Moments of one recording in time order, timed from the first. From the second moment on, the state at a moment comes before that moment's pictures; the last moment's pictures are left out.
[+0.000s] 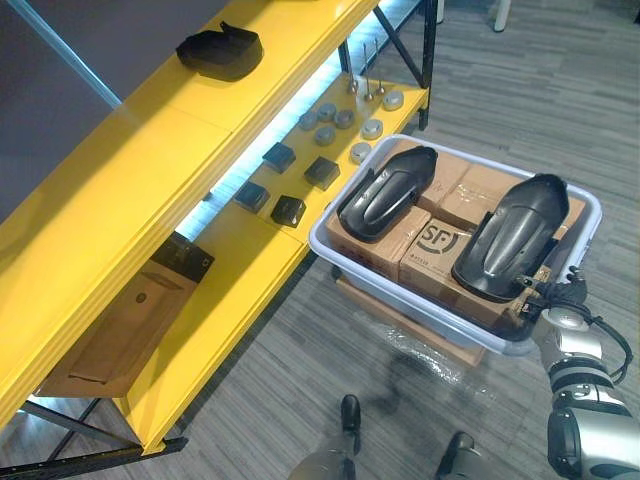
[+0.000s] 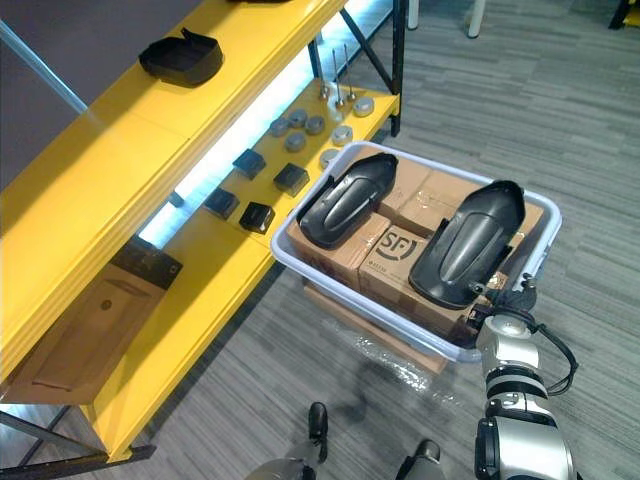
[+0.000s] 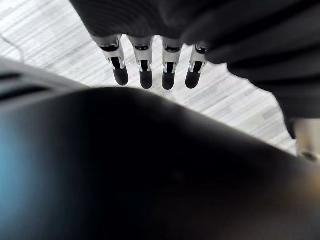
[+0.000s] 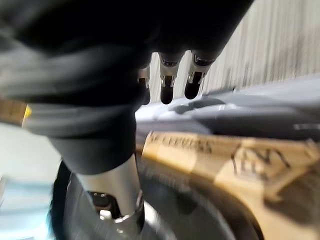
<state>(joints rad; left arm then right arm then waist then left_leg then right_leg) 0.20 0.09 -0.03 0.94 -0.43 0.05 -0.29 -0.75 -0.55 -0.28 0.88 0.23 0.16 -0.49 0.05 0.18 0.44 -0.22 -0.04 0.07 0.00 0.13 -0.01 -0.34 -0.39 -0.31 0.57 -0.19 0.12</state>
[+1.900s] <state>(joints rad) 0.29 0.18 0.02 -0.08 -0.66 0.15 -0.04 -0.49 -0.63 -0.18 0.20 -0.38 0.15 -0.46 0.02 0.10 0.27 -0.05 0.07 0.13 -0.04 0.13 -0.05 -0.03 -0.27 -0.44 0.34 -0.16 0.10</state>
